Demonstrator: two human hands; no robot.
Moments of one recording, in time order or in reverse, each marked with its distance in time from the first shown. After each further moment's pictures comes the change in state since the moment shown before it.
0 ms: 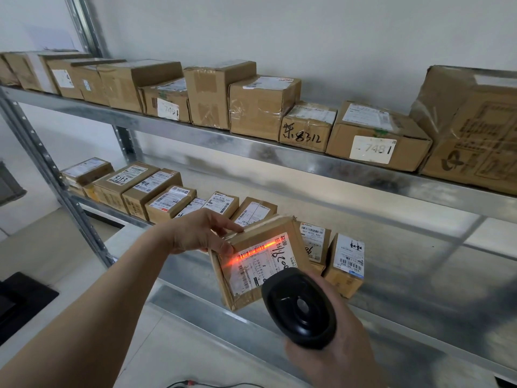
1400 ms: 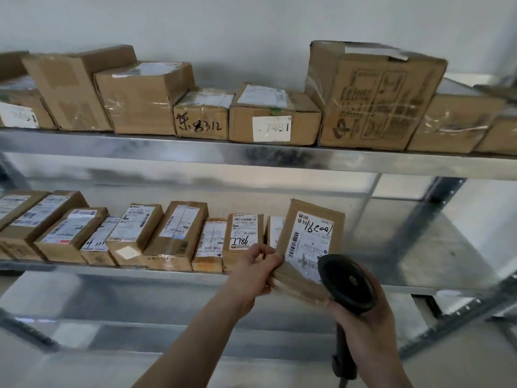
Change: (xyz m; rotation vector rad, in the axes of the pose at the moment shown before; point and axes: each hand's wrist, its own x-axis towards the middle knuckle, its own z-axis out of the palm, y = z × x) left_hand 0.069 0.055 0.221 -0.625 -0.034 -0.049; right_hand -0.030 0.081 -0.080 0.100 0.714 0.345
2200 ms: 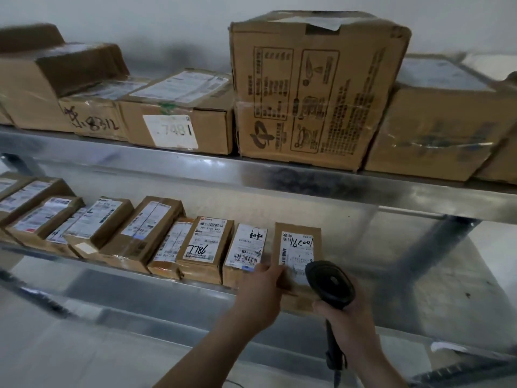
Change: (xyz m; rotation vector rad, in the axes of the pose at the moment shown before) left_hand 0.093 -0.027 0.131 1.084 0.179 0.246; right_hand 0.167 0.067 -0.057 -0.025 -0.249 0.179
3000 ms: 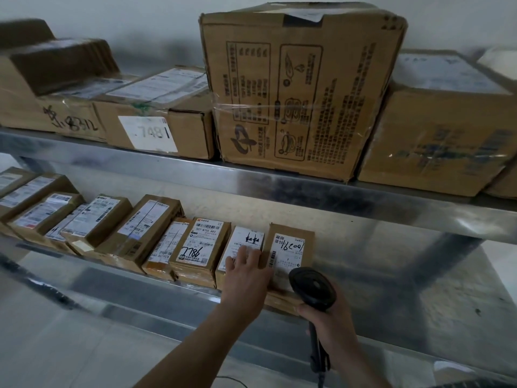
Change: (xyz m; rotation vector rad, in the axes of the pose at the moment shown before) left_hand 0.033 -0.020 0.013 0.561 0.046 0.025; right_hand 0.029 0.014 0.006 -0.007 -0.178 0.015
